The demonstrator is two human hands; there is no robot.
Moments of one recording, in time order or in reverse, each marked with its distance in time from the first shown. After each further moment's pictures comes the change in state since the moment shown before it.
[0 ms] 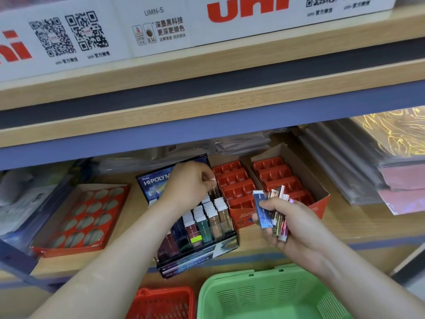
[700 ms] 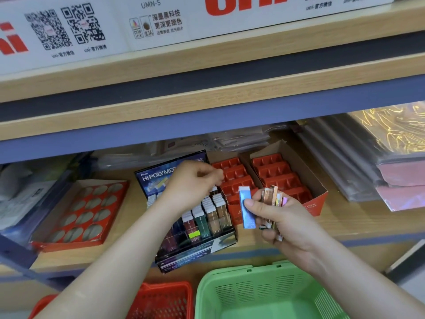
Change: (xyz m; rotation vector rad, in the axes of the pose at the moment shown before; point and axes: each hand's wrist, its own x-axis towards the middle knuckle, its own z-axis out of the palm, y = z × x) left_hand -0.019 0.020 -0.007 -0.438 -0.070 -0.137; right_hand -0.003 0.004 0.005 -0.208 -0.065 -0.122
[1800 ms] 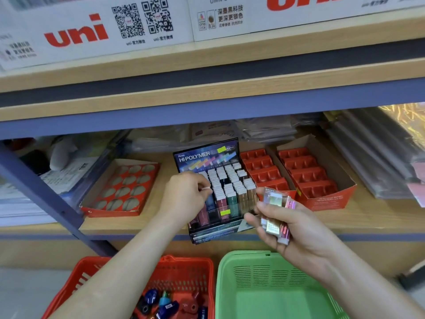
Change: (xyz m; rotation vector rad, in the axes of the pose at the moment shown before) left_hand -0.061 -0.058 -0.039 0.489 0.233 0.069; right_hand -0.037 0.020 0.040 0.224 -0.162 0.150
